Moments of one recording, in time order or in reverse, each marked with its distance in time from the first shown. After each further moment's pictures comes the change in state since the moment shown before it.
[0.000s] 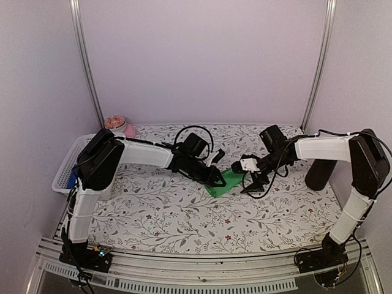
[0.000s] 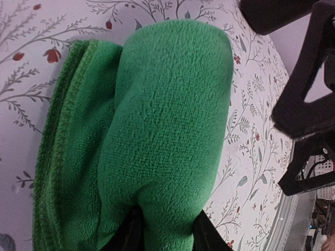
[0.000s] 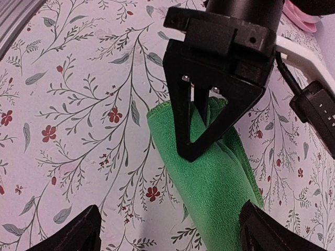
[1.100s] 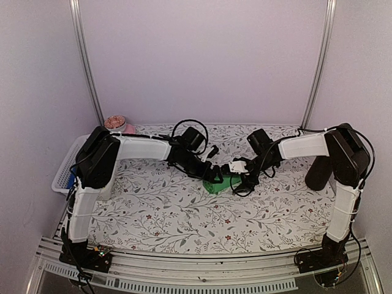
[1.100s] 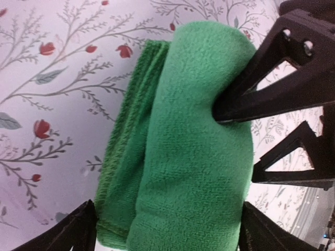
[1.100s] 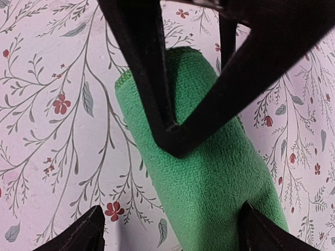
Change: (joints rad) left arm 0.041 0.000 0.090 -0.192 -0.097 0.069; right arm 0.043 0.223 0.116 0.065 0.135 0.059
